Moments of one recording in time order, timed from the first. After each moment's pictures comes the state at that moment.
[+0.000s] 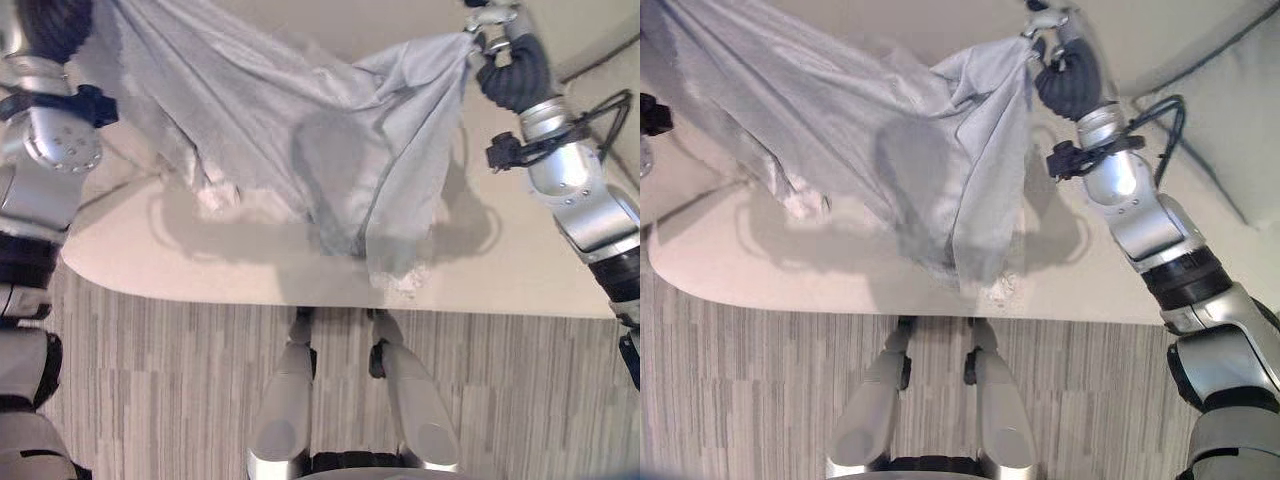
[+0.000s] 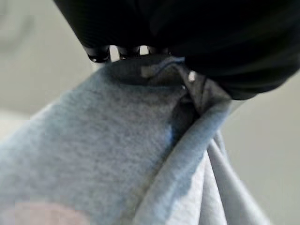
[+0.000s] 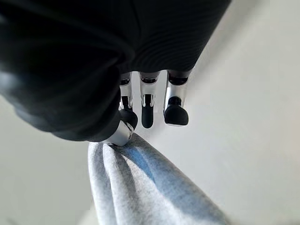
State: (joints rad) left arm -0.74 1.11 -0.06 0.26 0.10 -0.10 0.55; right arm -0.87 -0.86 0.33 0.06 -0.02 -0.16 -0.32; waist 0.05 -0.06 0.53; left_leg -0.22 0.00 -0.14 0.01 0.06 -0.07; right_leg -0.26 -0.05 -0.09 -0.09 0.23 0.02
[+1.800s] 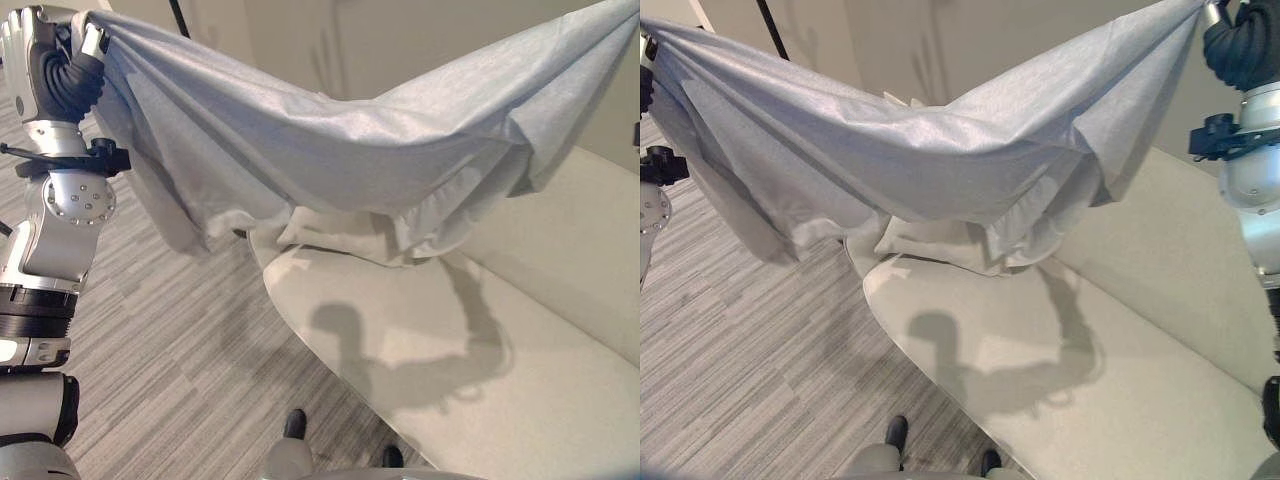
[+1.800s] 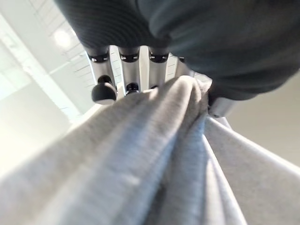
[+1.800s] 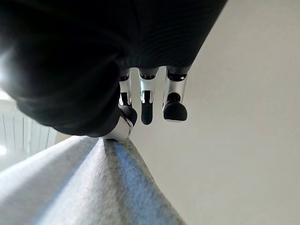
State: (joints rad) left arm -0.62 1.00 -0.03 0.21 0.18 -0.11 0.53; right arm -0.71 -1.23 0.09 0.13 -0.11 -0.15 -0.39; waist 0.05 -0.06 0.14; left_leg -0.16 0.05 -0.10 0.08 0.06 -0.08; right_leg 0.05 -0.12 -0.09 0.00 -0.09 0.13
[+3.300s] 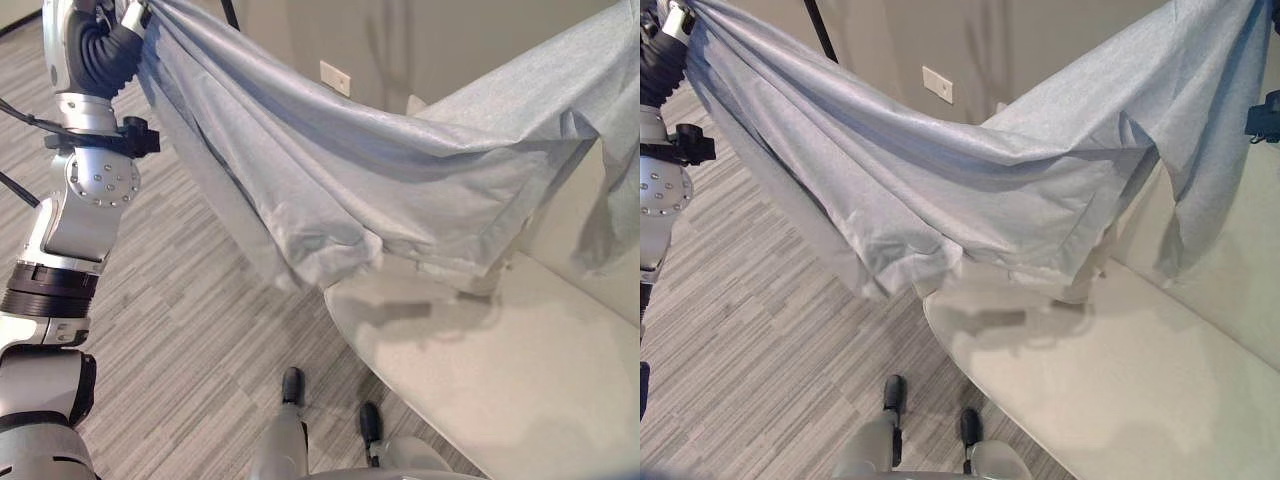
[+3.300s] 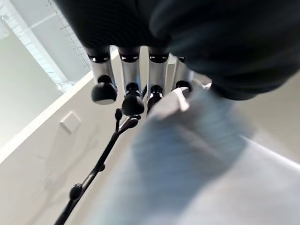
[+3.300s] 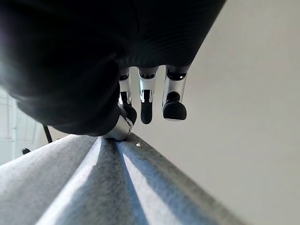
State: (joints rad) left arm -0.80 0.98 -0.13 0.22 0.17 -0.16 0.48; right arm -0.70 -1.28 0.02 0.11 -0.06 -0.16 -0.40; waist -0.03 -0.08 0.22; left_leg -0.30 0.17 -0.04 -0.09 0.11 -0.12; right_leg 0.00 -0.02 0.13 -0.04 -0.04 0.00
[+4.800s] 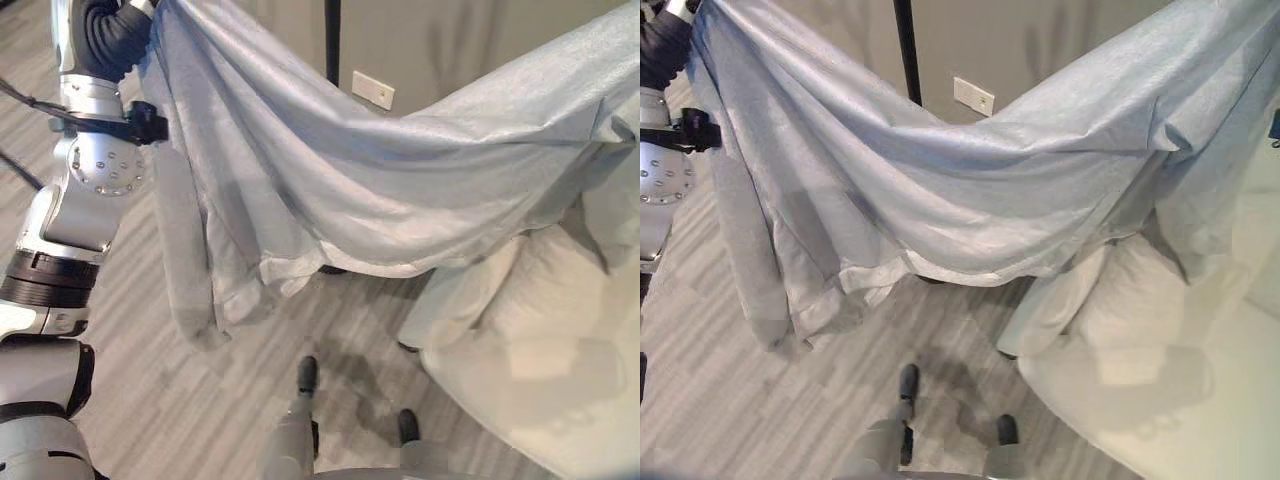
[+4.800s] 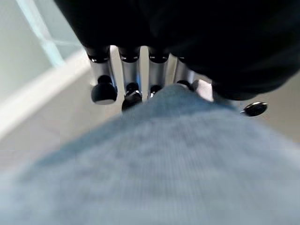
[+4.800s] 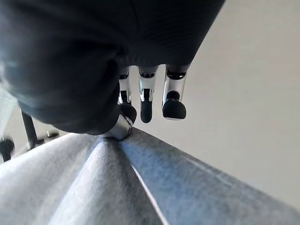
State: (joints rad) left arm -0.84 1.00 -0.16 0.11 0.13 -0.16 0.48; right arm -0.64 -1.25 -0.06 0.04 -0.06 -0.16 -0.41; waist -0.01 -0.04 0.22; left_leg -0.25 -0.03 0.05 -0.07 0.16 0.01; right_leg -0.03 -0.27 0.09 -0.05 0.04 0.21
